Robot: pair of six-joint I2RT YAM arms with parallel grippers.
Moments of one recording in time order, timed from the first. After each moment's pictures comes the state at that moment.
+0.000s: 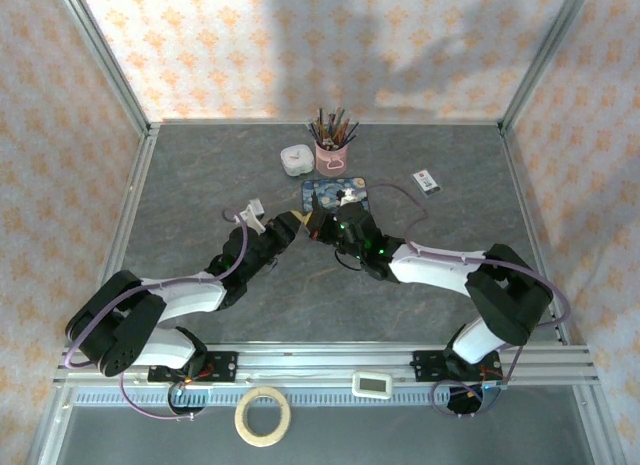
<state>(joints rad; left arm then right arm) -0.58 1.35 0.38 0.81 -0.02 -1.23 0.83 1.55 0.81 0.34 0.03 1.00</state>
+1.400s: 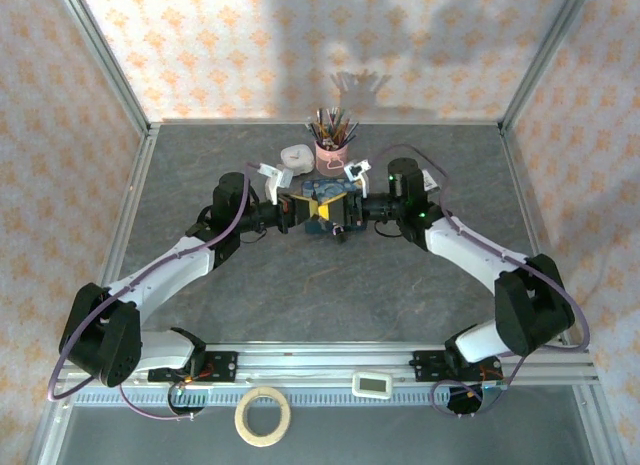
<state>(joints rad) -0.41 1.29 0.80 0.21 0.68 -0.46 0.48 1.44 0.92 0.17 -0.96 0.46</state>
